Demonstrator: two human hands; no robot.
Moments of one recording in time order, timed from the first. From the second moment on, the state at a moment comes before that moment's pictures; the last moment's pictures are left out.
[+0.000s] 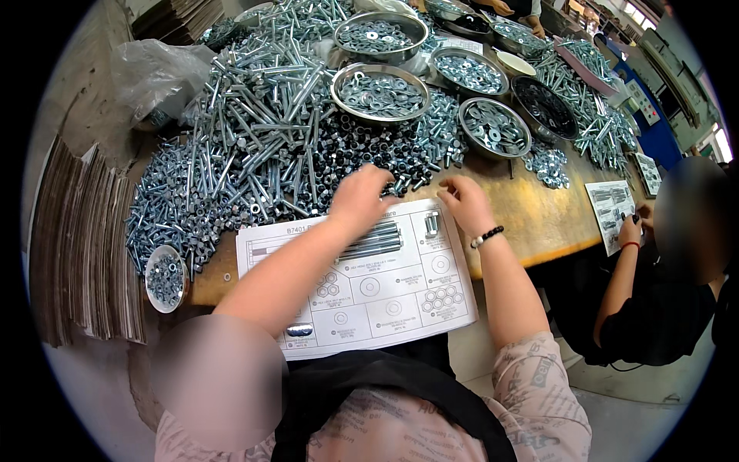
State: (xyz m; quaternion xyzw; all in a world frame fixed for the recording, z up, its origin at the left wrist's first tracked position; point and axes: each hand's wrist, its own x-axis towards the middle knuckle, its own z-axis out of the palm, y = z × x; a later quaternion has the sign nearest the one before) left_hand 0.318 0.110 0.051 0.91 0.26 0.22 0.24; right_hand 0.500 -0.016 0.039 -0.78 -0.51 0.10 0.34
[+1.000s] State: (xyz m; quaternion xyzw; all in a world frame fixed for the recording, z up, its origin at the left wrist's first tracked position) left_hand 0.392 0.143 0.055 0.98 0.22 0.01 0.01; right_hand 0.543 0.057 0.003 -0.78 -0.53 0.16 0.30
